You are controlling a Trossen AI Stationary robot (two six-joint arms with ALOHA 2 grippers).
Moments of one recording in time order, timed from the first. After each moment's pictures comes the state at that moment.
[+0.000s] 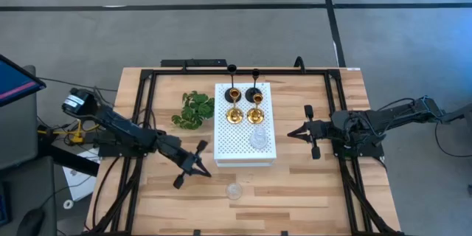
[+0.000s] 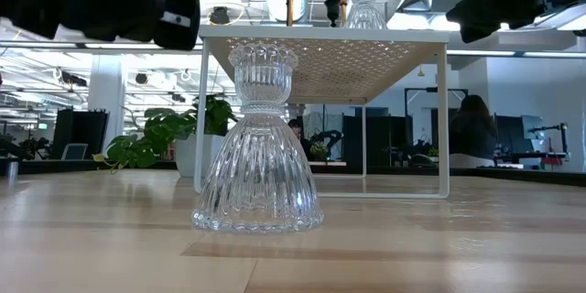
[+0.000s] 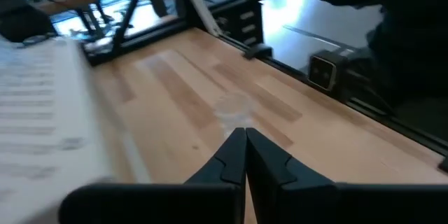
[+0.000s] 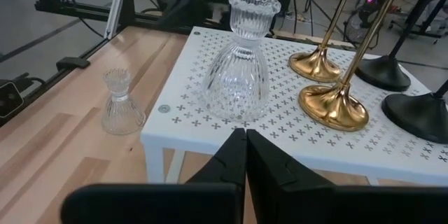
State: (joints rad) left arm -0.39 1.12 0.37 0.65 0.14 0.28; right arm 0.21 0.58 0.37 -0.07 0.16 -0.10
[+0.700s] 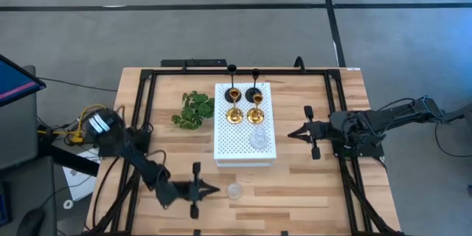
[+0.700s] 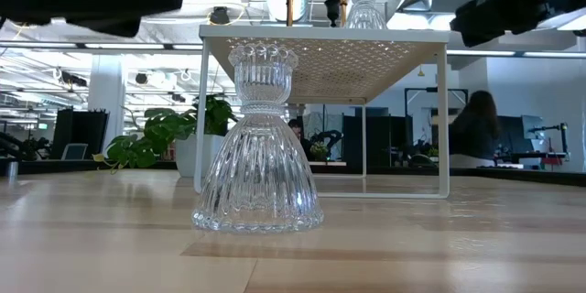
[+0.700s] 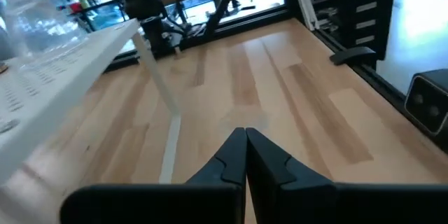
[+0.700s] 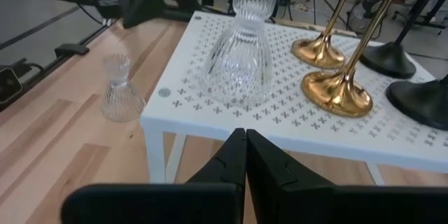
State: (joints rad) left arm -0.83 1.57 0.60 0.87 -0.81 0.10; right arm 0.21 0.58 0.37 -0.11 0.16 -0.10
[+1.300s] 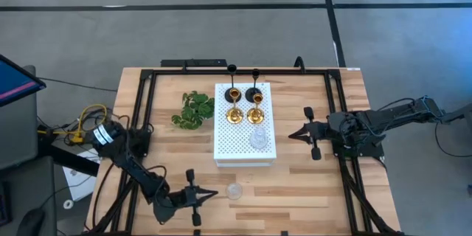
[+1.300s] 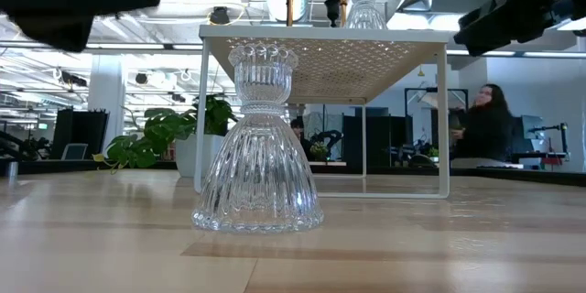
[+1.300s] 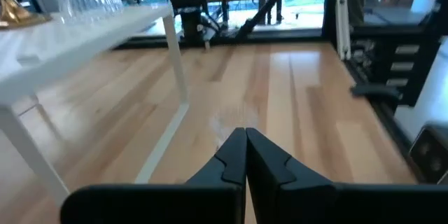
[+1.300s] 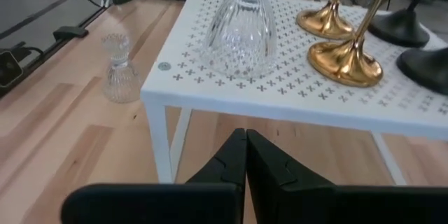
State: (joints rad) left arm -0.94 1.70 0.72 0.85 -1.09 -0.16; right arm 0.21 0.58 0.37 -0.19 0.16 -0.06
